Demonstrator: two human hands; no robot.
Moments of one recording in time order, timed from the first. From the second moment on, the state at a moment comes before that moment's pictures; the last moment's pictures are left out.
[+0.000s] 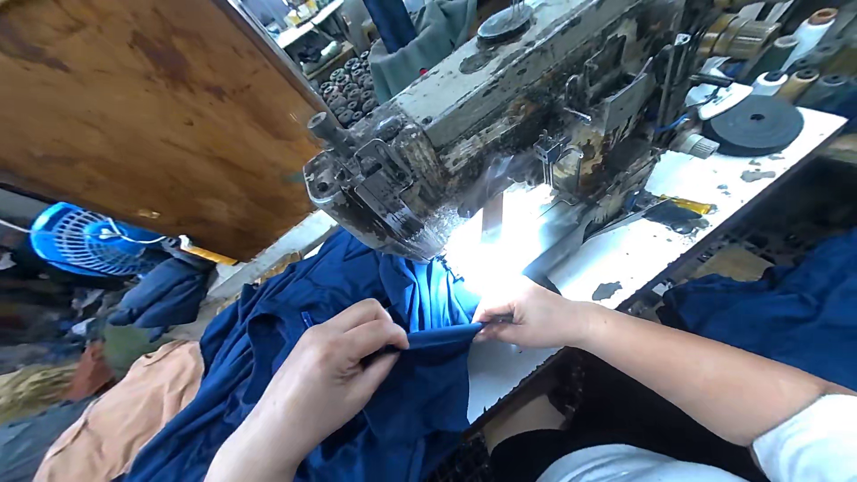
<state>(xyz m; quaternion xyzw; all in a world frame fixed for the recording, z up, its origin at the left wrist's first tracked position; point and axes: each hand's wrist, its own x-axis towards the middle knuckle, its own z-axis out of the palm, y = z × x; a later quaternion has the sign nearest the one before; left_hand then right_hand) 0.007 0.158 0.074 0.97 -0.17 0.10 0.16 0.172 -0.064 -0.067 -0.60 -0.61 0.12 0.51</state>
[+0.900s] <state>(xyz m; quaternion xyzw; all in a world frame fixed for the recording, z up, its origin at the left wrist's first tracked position) 0.031 0.177 0.061 0.98 -0.15 0.13 0.02 0.170 -0.062 -0.077 -0.59 -0.59 0.11 0.54</state>
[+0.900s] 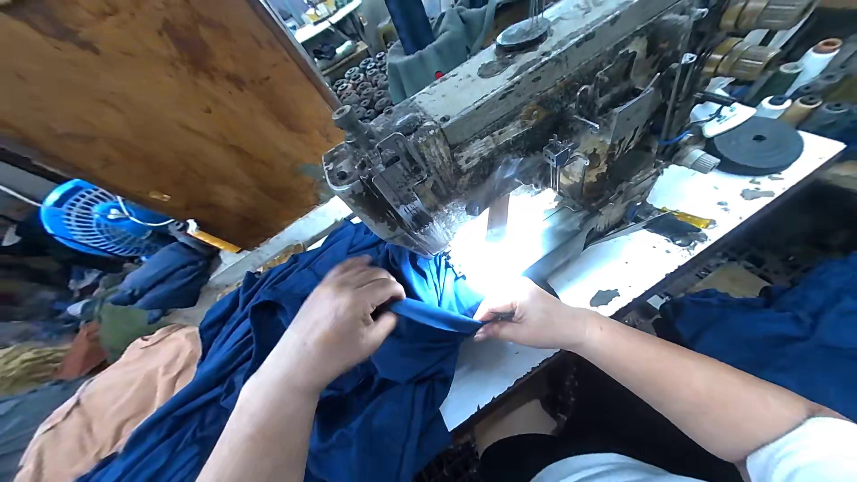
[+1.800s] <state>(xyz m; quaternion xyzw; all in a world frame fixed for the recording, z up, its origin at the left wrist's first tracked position) 0.019 0.127 0.077 0.97 -0.21 0.10 0.04 0.171 -0.063 -0.084 -0.56 -0.60 0.07 0.57</state>
